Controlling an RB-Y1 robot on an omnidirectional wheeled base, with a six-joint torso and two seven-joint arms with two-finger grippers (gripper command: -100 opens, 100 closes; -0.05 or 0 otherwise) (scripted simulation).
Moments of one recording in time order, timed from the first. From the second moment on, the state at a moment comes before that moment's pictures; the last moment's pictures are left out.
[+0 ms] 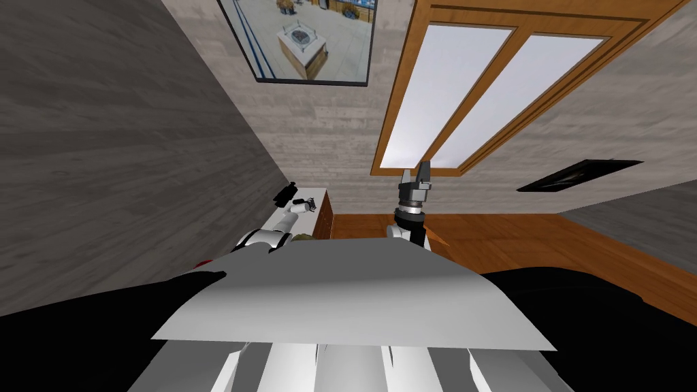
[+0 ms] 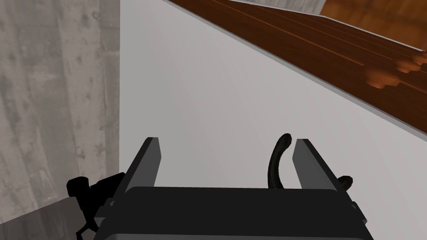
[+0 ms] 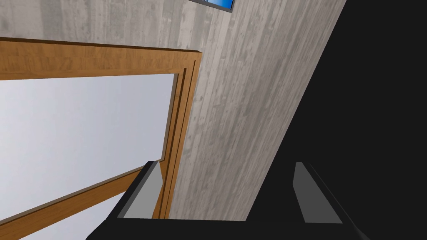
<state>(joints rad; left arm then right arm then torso) -0.48 0.40 -0.09 -0.74 0.60 0.42 0.04 0.47 0.01 0.04 -2.40 0.09 -0.49 0.12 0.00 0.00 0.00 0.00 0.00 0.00</state>
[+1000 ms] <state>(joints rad) -0.44 0.41 -0.07 -0.72 0.60 0.38 0.04 0.47 0.01 0.04 -2.40 0.09 -0.49 0.12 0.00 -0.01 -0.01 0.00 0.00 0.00</state>
